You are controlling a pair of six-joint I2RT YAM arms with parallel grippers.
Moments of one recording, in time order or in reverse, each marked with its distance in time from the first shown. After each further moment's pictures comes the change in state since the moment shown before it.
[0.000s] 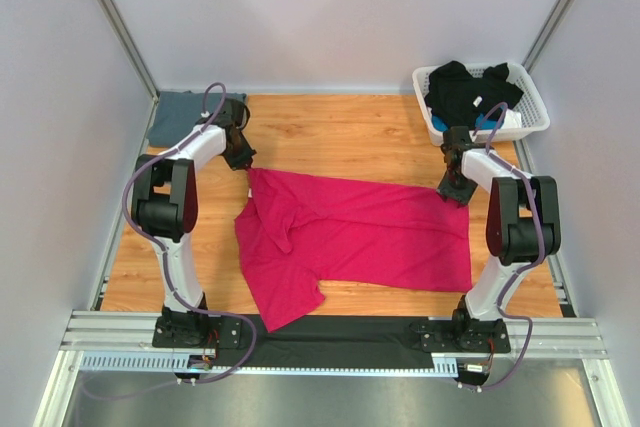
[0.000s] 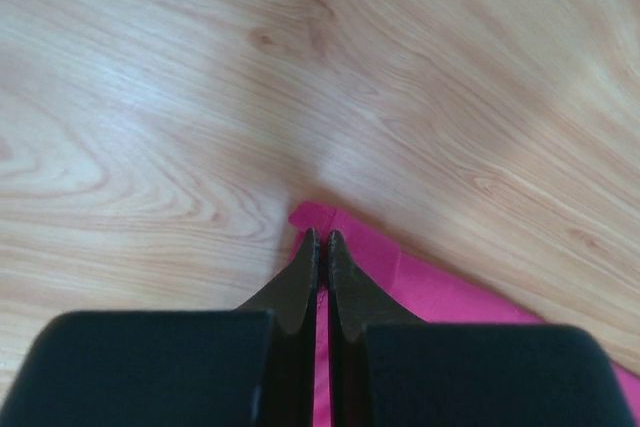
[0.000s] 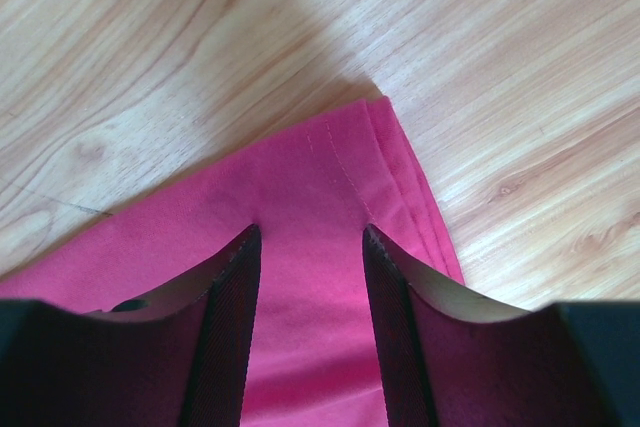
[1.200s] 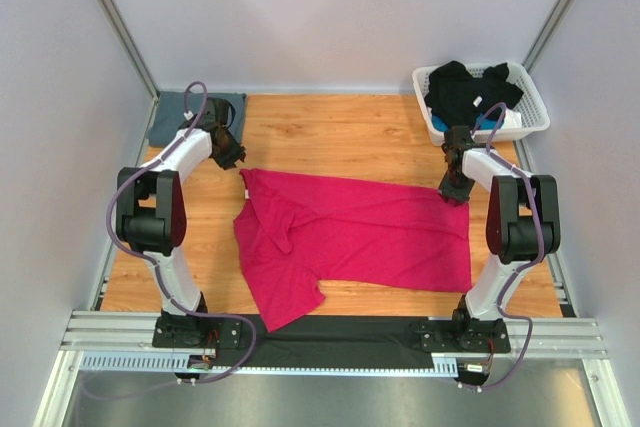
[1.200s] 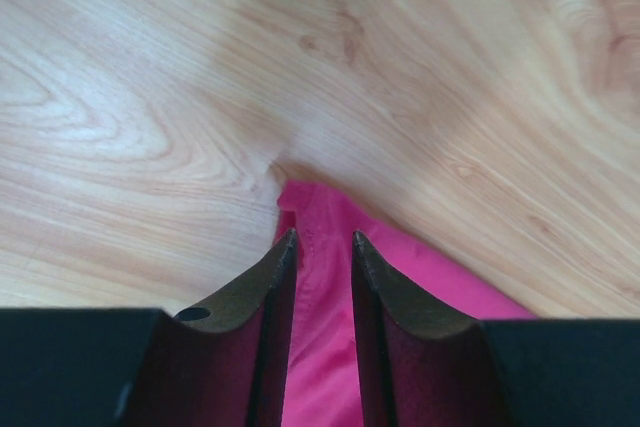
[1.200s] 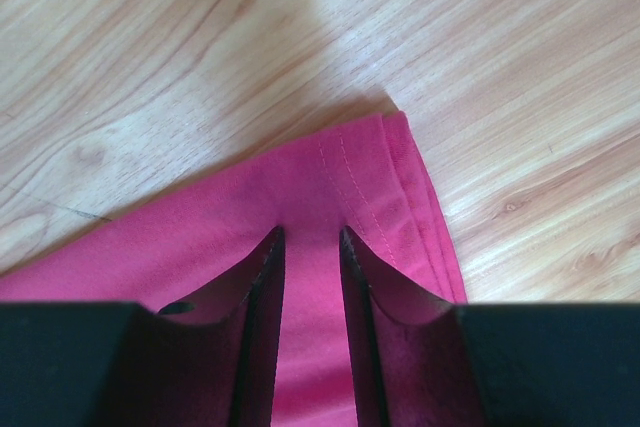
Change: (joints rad) left arm 0.053 -0.132 -0.096 0.020 0.005 -0.049; right arm -0.009 0.014 0.006 0.010 -0.030 -0.044
